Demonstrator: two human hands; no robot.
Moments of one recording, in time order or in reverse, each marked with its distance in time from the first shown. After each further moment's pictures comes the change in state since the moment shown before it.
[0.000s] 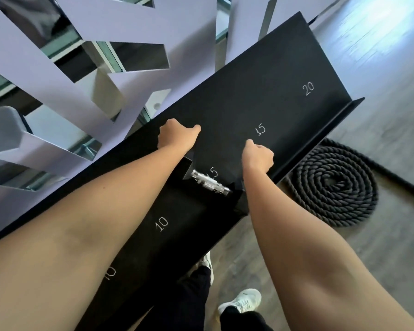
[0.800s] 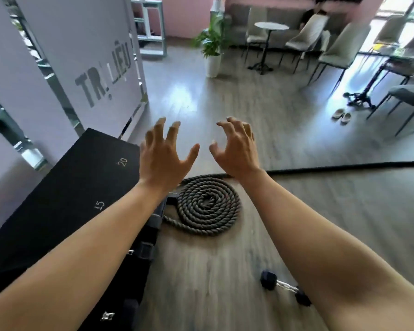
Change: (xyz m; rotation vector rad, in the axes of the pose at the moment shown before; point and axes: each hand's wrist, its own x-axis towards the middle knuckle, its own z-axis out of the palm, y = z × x) left_hand -0.427 0.218 0.067 0.029 0.135 1.527; right_hand -0.073 0.021 -0.508 -0.415 0.668 -0.930
